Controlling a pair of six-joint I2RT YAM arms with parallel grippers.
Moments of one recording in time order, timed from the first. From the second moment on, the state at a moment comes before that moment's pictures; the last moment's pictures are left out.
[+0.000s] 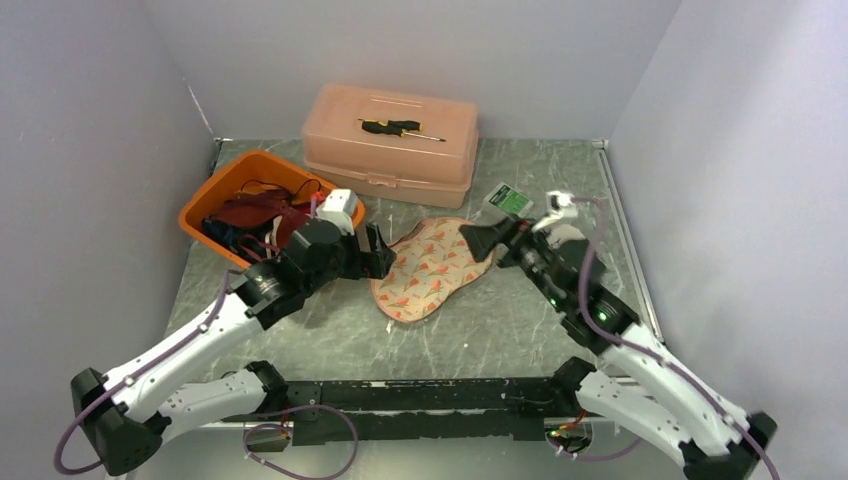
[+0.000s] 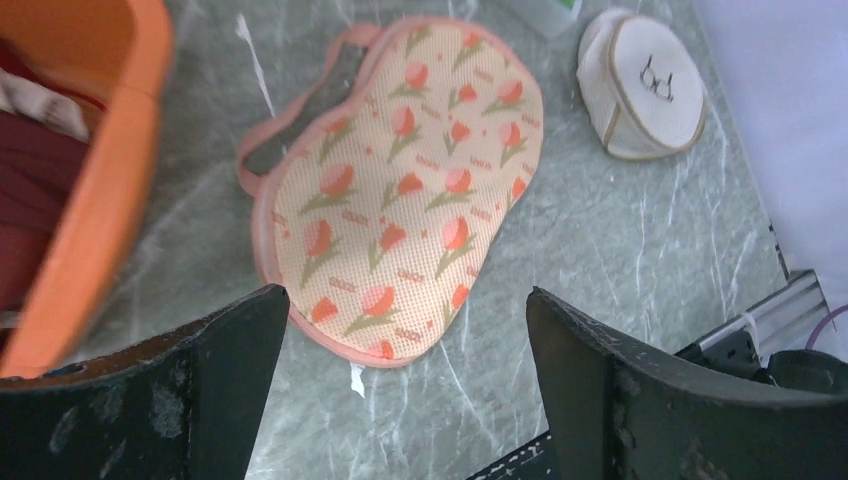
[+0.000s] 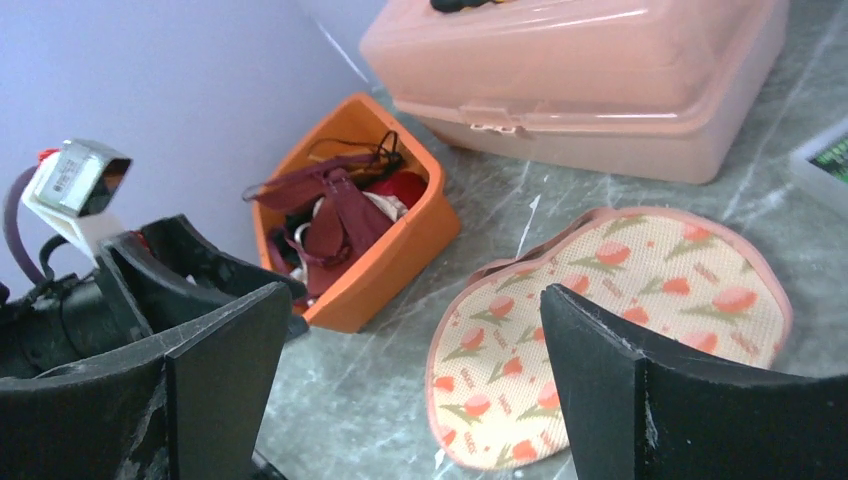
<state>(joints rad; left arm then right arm) -0.78 0.97 0.87 -0.39 -0.17 -0.58 0.69 0.79 0.76 -0.03 0.14 0.60</state>
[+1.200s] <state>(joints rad) -0.78 0.64 0.69 -0.29 -0.82 -0.18 0.70 0.47 0.47 -0.21 0.45 0.70</state>
